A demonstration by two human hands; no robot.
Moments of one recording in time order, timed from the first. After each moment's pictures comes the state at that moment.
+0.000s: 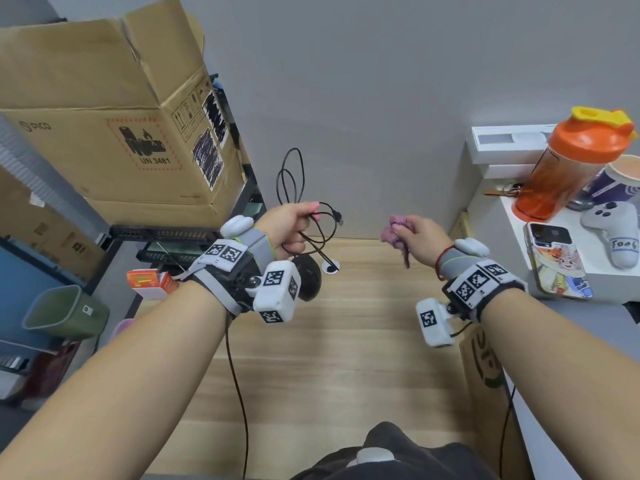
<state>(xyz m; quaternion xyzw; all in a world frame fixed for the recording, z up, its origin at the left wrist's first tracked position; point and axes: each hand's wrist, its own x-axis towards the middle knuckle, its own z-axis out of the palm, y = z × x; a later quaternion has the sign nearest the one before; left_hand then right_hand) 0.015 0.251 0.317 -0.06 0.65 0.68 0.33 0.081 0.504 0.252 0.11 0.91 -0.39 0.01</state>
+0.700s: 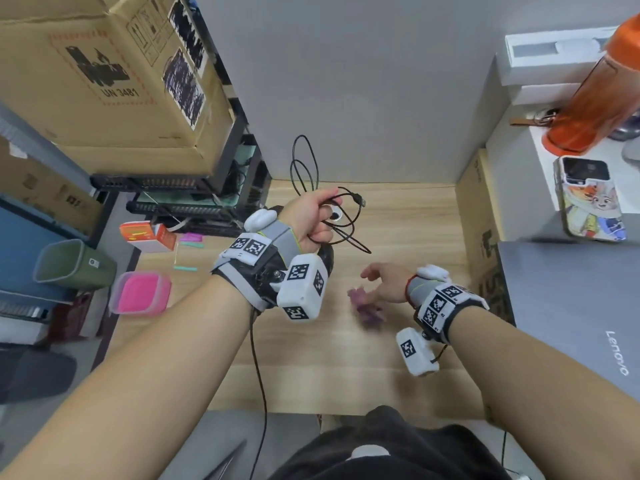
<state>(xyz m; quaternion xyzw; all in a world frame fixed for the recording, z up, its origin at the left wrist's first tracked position) 0.061 0.271 0.262 -0.15 0.60 0.69 0.37 0.150 0.434 0.131 0.10 0.86 -0.34 0.35</state>
